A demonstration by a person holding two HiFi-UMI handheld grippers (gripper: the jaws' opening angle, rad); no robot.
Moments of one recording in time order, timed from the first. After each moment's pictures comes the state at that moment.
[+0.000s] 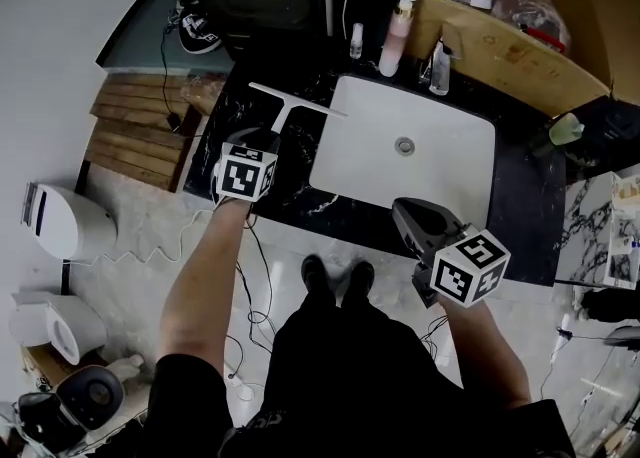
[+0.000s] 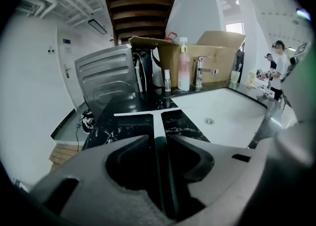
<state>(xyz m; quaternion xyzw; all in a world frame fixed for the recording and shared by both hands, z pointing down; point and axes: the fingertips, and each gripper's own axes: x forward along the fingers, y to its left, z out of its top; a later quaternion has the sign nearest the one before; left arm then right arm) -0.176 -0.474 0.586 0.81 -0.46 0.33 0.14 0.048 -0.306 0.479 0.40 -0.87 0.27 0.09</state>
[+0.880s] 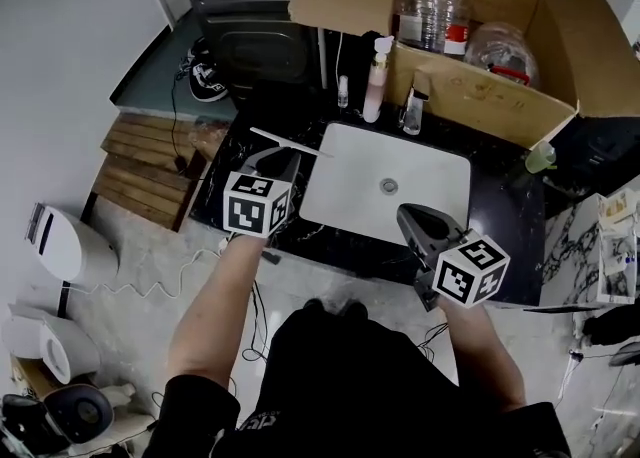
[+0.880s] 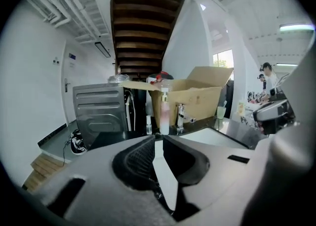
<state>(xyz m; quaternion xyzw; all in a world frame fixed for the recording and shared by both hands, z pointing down) -0.092 -0.444 0.442 0.86 -0.46 0.18 0.09 0.094 -0.313 0.413 0.42 -0.88 0.21 0.05</state>
